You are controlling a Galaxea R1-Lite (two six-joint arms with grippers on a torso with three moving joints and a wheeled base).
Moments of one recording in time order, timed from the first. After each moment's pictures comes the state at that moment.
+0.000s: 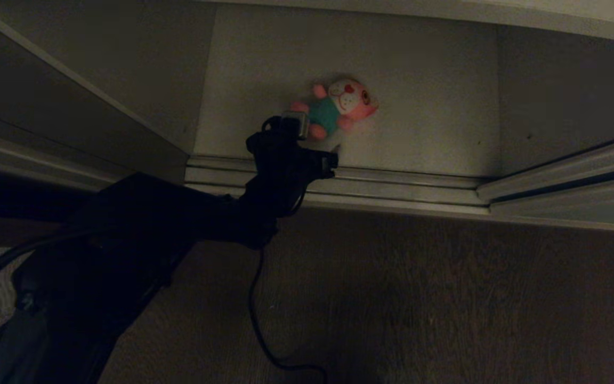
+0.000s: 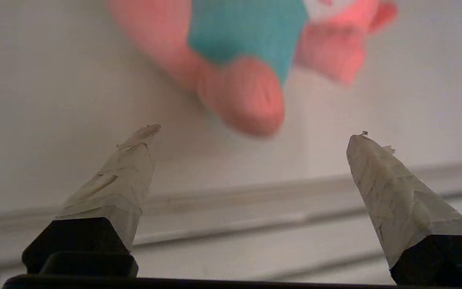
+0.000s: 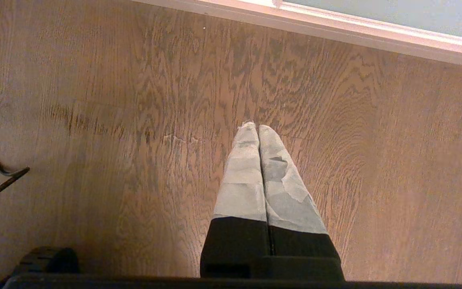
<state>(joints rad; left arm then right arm) -0.53 2.37 -1.74 -0.89 0.17 0.05 -0.01 0.00 0.00 0.00 0.01 -0.04</state>
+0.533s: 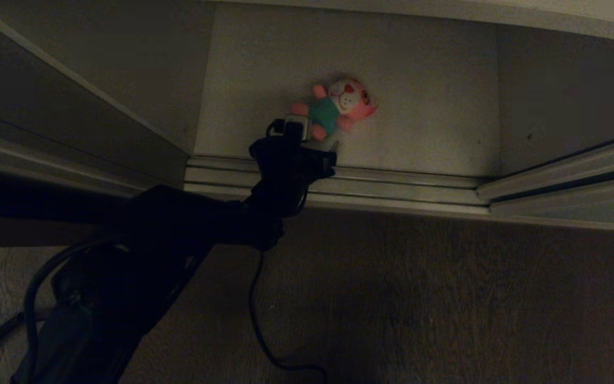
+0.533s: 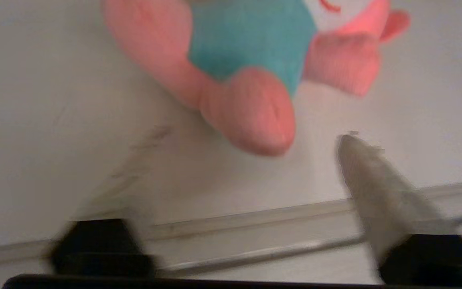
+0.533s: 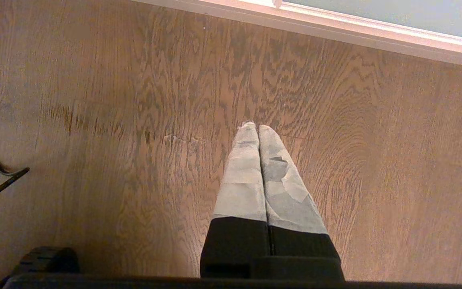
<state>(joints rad) -0.52 2.46 -1.86 -0.95 0.16 0.11 -0.01 0.00 0.00 0.00 0.01 -0.04</state>
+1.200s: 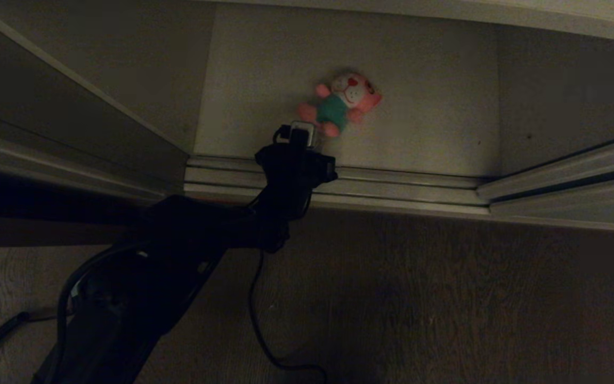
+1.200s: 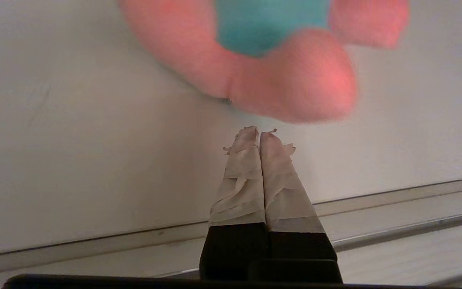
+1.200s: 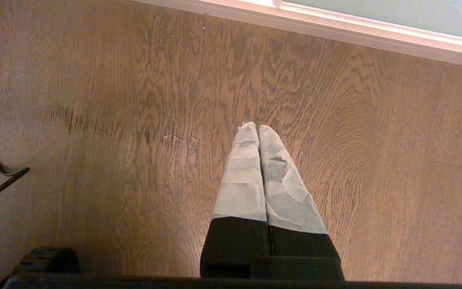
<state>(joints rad) -0.52 2.54 -1.94 -0.97 0.14 0.14 -0.01 0.00 0.00 0.00 0.01 -0.04</state>
